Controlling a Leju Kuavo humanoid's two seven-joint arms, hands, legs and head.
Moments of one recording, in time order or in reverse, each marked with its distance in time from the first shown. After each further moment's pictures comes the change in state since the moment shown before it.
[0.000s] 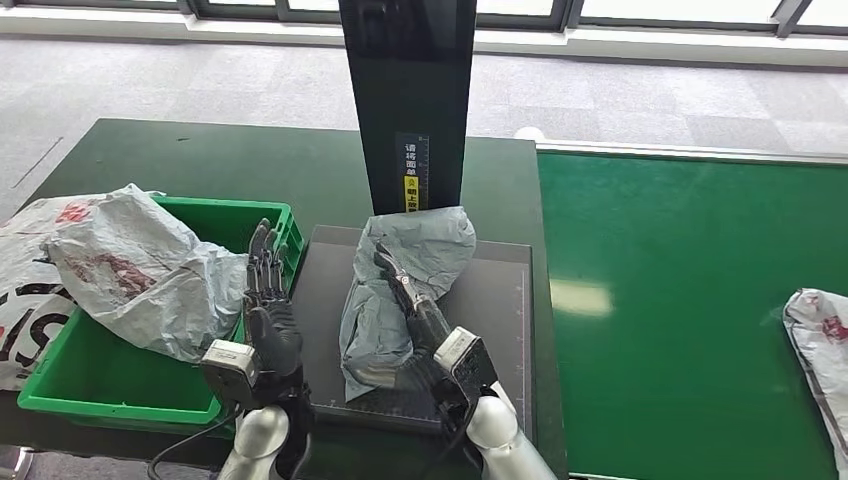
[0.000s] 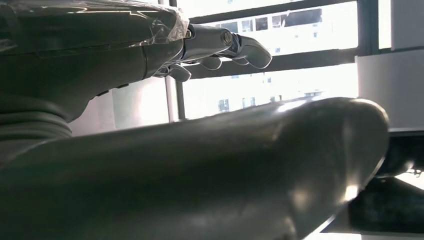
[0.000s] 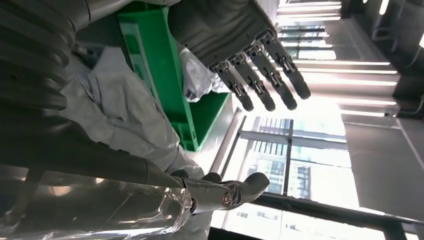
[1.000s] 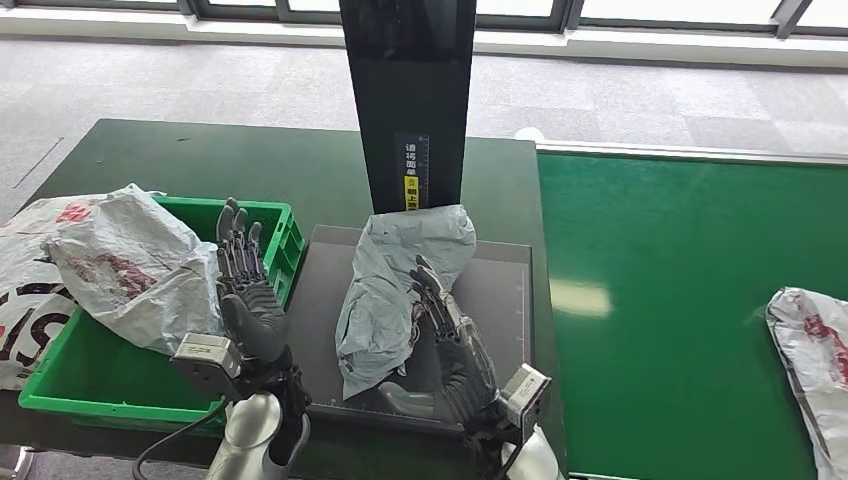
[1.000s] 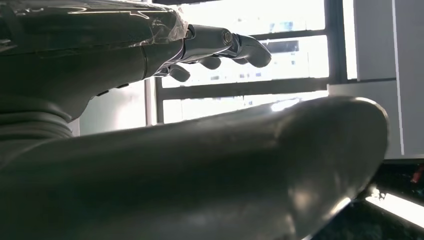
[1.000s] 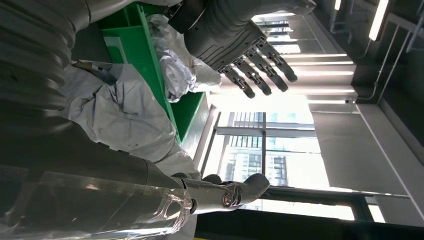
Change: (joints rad) left arm -0.033 -0.004 -0.001 -0.069 -0.006 0.085 0.000; right arm 0.157 -0.091 0.000 -0.269 -0.113 0.050 0.000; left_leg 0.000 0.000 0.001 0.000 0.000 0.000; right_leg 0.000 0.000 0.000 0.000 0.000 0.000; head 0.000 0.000
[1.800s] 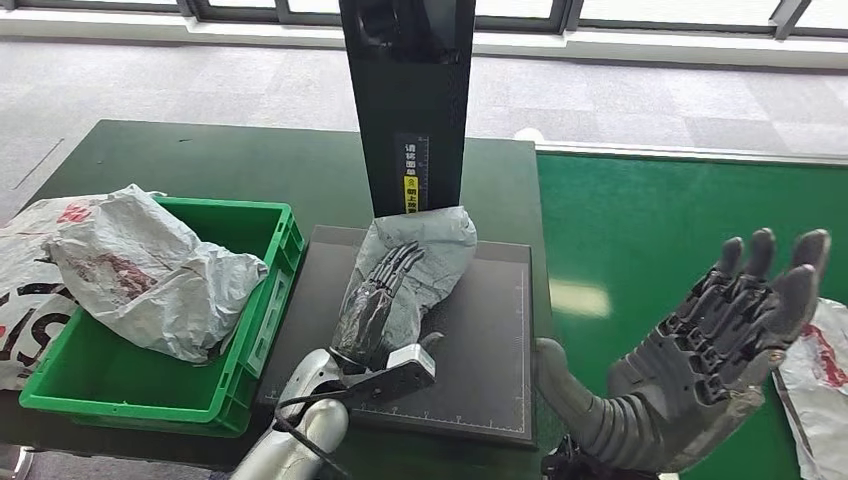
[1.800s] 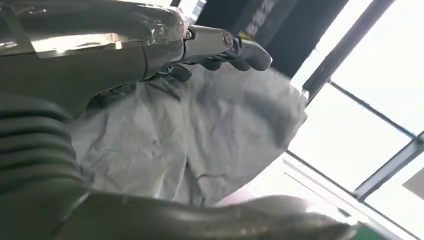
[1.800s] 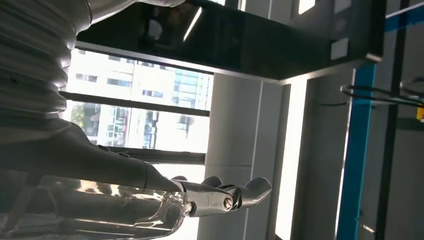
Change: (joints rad) left arm -0.151 0.034 -0.178 0.360 -0.739 -0.111 0.328; right arm 0.086 -0.034 0.039 -0.660 0.433 -0.763 -0.002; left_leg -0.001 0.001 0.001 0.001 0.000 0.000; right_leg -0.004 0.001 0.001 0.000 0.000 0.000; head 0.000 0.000
